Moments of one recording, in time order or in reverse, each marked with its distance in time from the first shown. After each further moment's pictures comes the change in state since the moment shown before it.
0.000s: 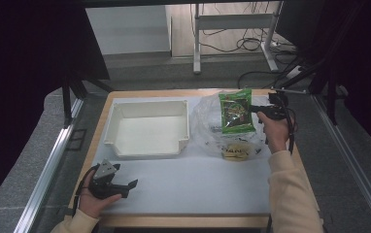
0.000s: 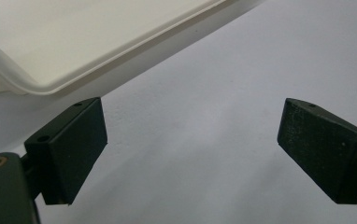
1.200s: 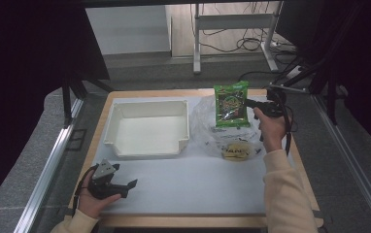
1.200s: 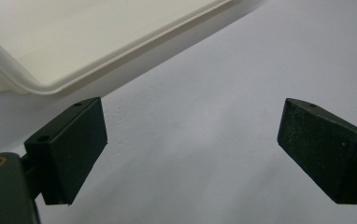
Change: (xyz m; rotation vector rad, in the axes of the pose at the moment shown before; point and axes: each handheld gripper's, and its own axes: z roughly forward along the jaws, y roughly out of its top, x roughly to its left) left arm 0.001 0.000 -0.002 -0.004 -0.005 -0.004; right arm 0.022 0.005 -0.007 -0.098 0.067 -0.010
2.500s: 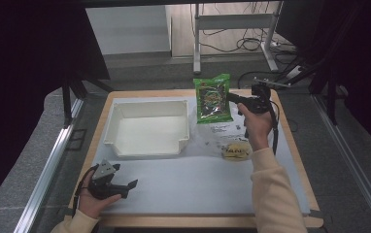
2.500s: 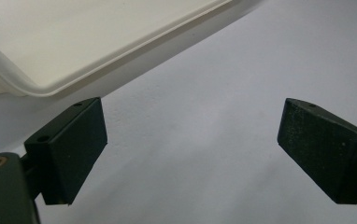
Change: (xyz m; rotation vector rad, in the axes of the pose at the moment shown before) left arm -0.001 0.000 0.000 -0.008 -0.005 0.003; right arm 0.051 0.004 0.009 -0.030 0.156 -0.042
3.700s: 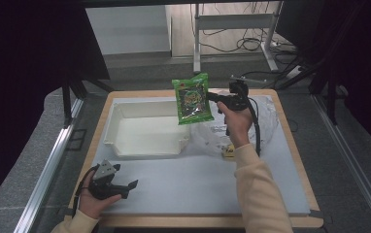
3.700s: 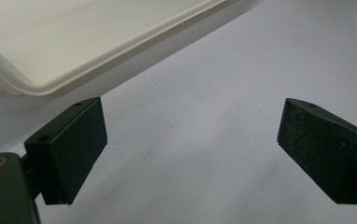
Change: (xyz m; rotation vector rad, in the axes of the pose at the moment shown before) left arm -0.001 0.000 0.001 0.006 -0.002 0.001; right arm 0.036 -0.004 0.041 0.041 0.087 -0.023
